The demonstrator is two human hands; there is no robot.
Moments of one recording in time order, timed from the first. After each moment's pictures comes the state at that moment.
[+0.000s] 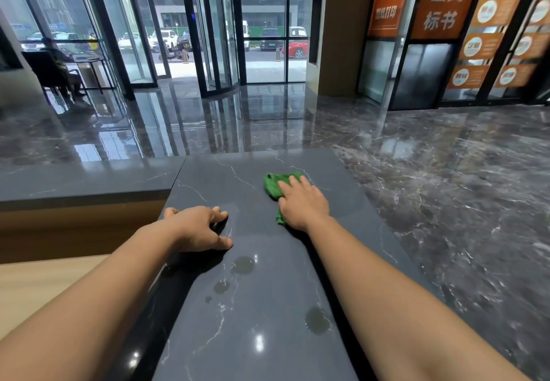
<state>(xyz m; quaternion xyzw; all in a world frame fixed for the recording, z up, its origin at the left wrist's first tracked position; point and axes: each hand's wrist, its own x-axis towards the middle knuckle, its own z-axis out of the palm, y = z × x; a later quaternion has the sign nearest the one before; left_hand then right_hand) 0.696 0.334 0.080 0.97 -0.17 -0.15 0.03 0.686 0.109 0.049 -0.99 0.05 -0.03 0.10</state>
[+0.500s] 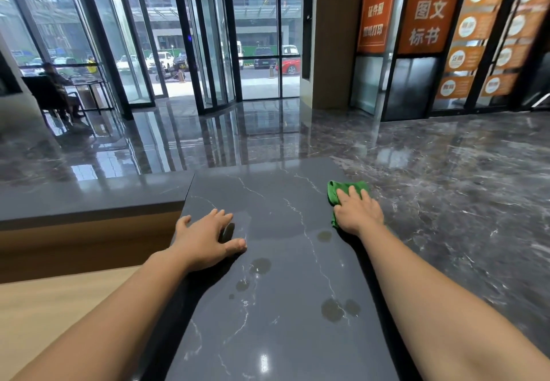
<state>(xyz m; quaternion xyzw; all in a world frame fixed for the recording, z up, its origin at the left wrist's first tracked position) 0.675 0.355 0.073 0.97 -0.22 -0.04 0.05 0.642 0.052 0.055 -0.97 0.24 0.00 0.09</state>
